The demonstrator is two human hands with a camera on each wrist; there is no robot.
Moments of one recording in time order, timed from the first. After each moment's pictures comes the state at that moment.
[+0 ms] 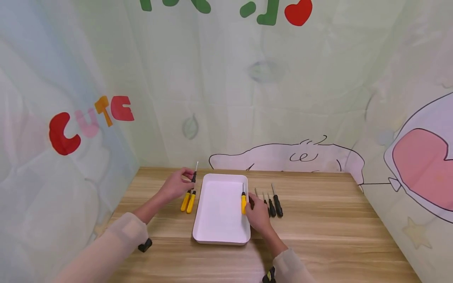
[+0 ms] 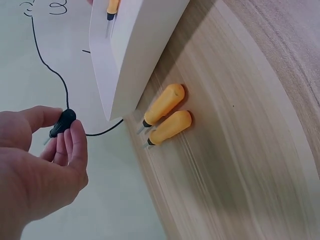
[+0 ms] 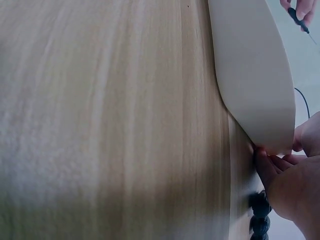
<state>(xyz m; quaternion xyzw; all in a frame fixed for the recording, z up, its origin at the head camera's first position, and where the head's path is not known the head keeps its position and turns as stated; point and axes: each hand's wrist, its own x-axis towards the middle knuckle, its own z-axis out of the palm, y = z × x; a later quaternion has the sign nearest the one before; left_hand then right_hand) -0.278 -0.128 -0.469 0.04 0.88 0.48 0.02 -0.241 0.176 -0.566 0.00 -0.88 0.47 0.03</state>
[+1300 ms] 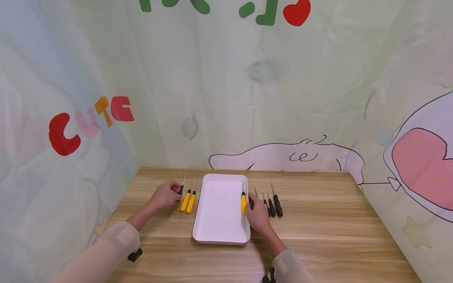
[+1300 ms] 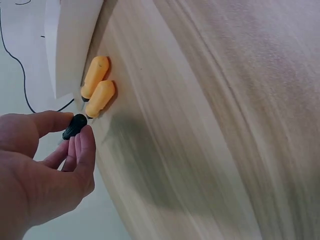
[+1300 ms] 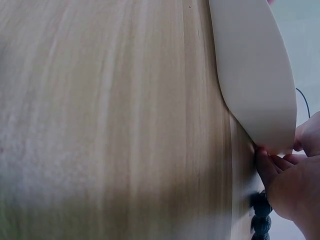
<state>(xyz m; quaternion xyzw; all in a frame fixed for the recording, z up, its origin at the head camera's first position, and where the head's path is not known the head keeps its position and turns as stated) -0.274 -0.168 -0.512 -0.02 0.92 0.39 0.05 -0.241 0.177 -0.568 -0.01 -0.88 0.48 0.03</state>
